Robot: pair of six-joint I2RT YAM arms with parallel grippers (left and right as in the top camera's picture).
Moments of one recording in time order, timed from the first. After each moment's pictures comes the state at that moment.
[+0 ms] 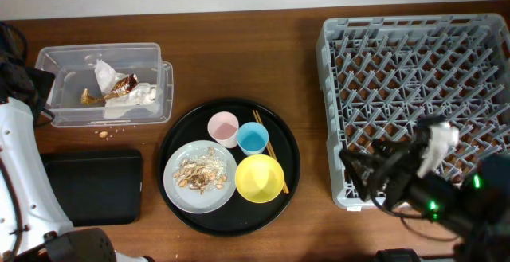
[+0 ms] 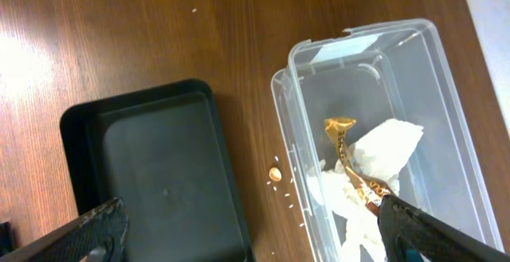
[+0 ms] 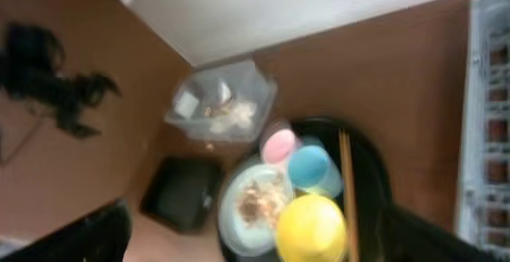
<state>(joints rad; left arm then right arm) 0.40 1.66 1.86 -1.32 -0.35 -0.89 0.02 0.71 1.19 -0.98 -0.66 0.35</state>
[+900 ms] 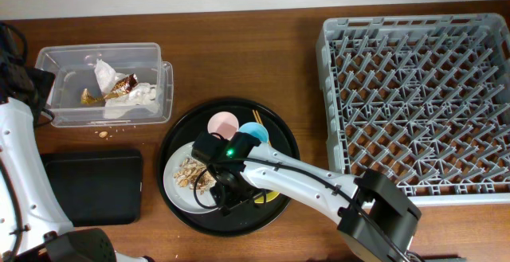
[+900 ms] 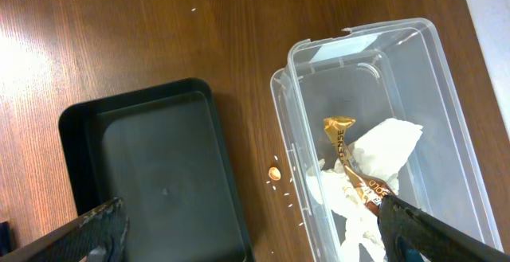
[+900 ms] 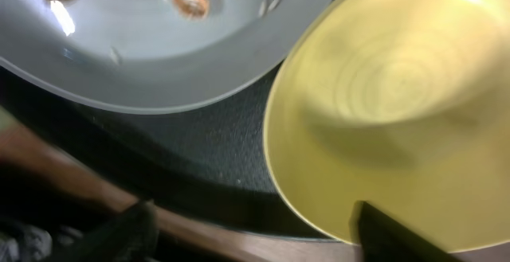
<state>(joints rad) 0.40 1.66 1.86 -1.32 -0.35 -0.89 0.98 1.94 1.47 -1.12 -0.14 0.50</state>
